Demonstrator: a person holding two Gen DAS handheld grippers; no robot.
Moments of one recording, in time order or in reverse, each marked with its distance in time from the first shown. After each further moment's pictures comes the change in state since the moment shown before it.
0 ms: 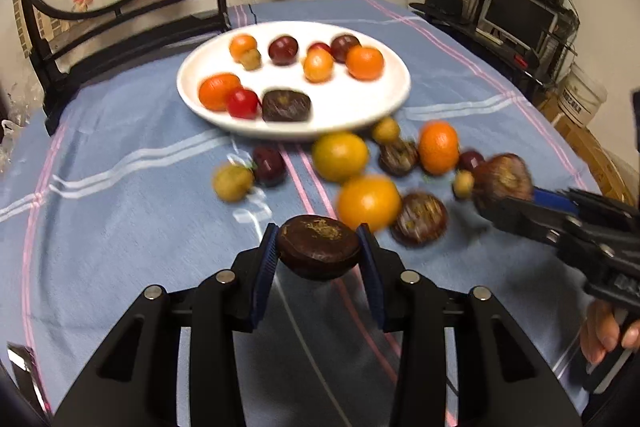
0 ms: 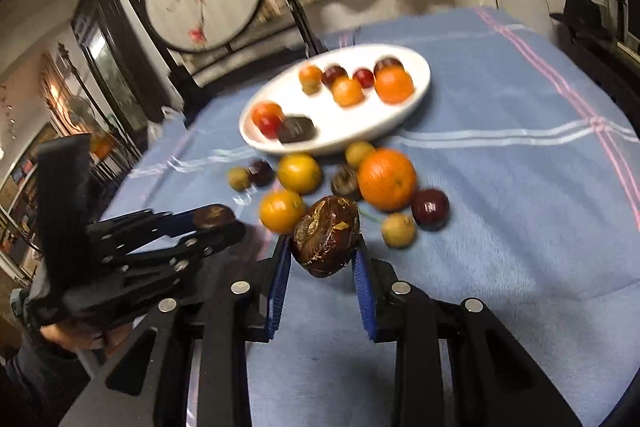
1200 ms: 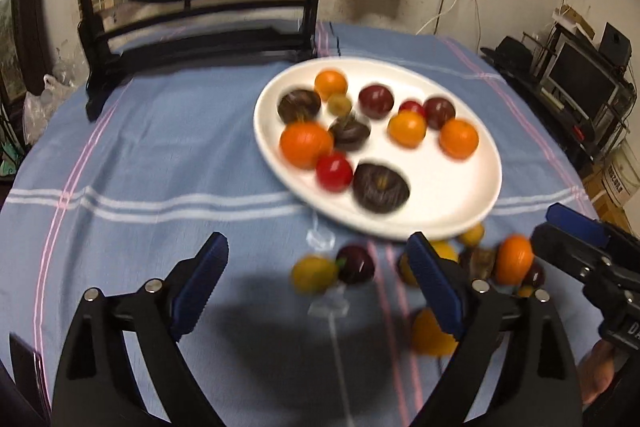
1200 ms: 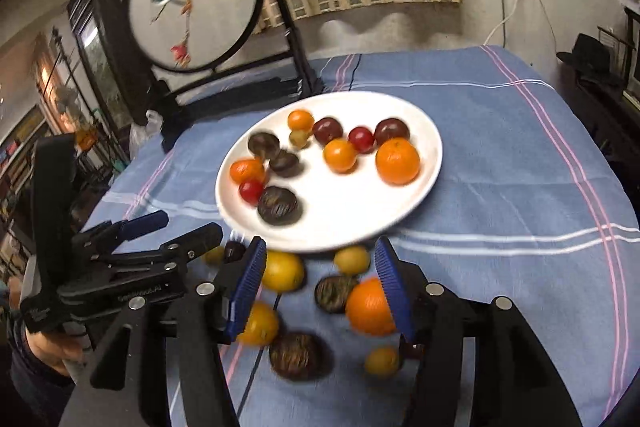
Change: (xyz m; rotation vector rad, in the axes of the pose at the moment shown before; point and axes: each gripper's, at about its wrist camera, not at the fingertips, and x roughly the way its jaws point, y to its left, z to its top) left arm 0.019 0.049 0.038 -0.218 -0.037 0.136; right arm 0.036 0.011 0.054 -0.111 0.013 -0.090
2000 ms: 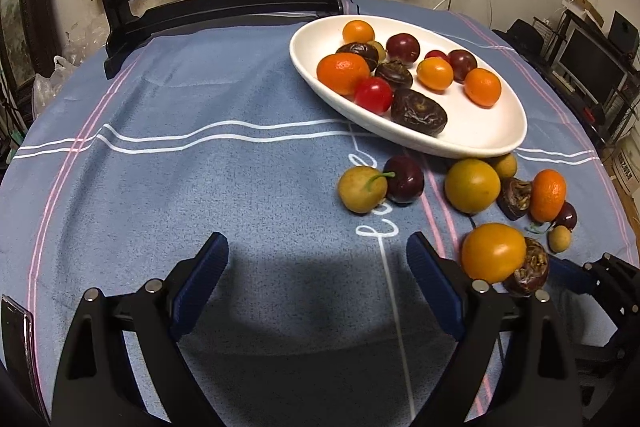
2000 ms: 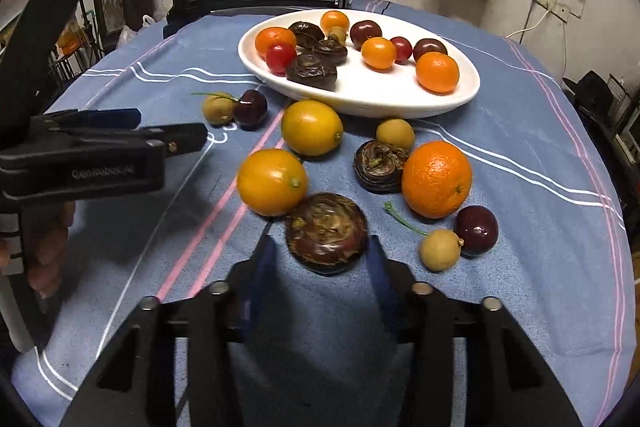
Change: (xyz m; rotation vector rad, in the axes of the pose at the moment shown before) left arm 0.006 0.020 -0.042 -0.001 0.046 0.033; right arm 0.027 0.046 -0.071 -0.219 0.146 -0.166
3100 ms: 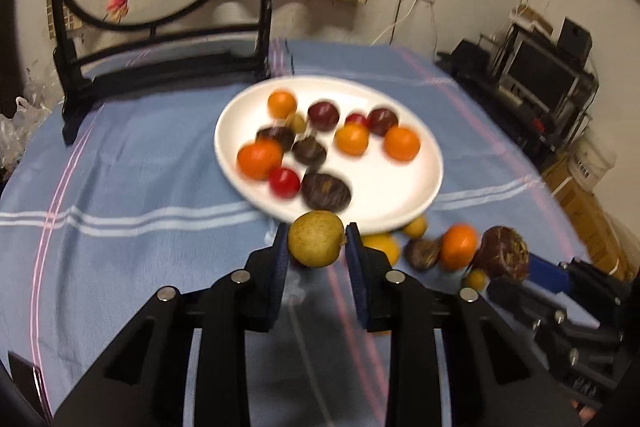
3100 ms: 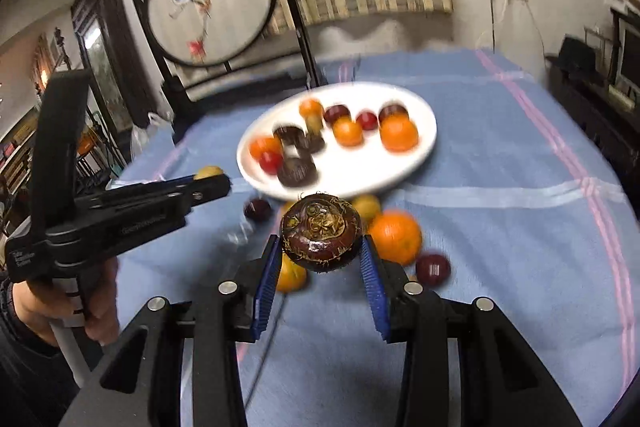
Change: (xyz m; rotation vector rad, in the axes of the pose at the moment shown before) left arm -0.044 -0.038 0.050 0.062 -0.109 -0.176; right arm -0.062 -0.044 0.036 0.226 -0.223 0.128
